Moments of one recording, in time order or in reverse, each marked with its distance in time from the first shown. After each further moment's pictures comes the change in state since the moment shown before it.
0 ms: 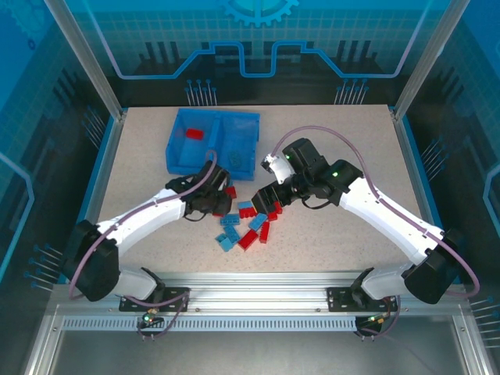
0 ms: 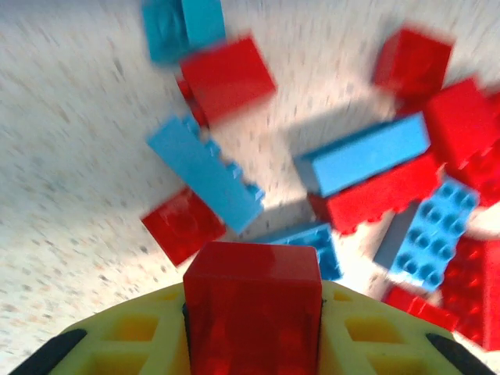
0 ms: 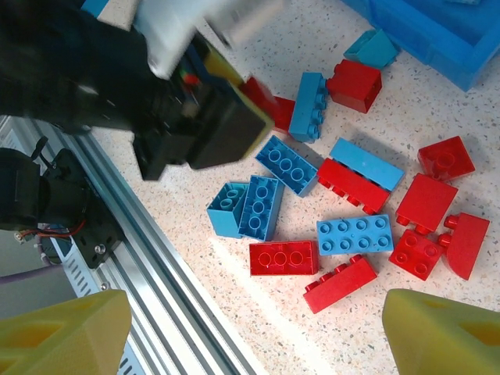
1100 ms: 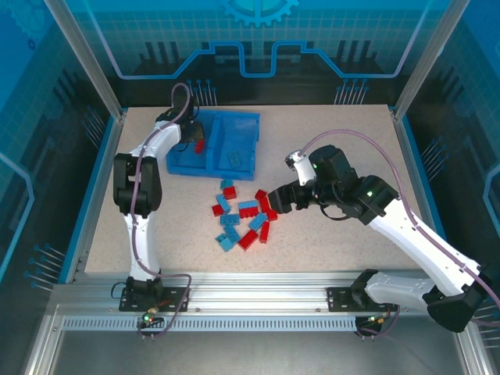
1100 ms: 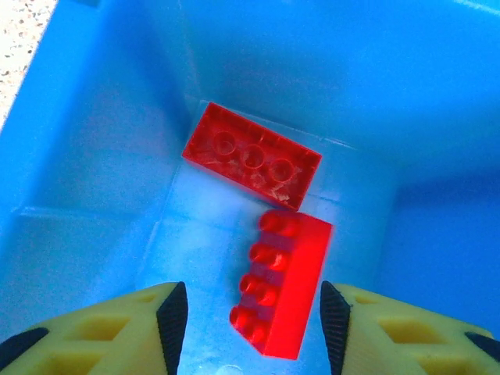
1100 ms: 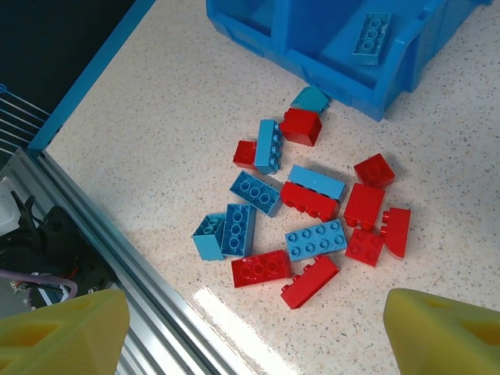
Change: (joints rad) left arm 0.488 0.783 0.828 0.068 -0.043 0.081; right arm 0.000 -0.240 -0.068 0.002 0.155 0.109
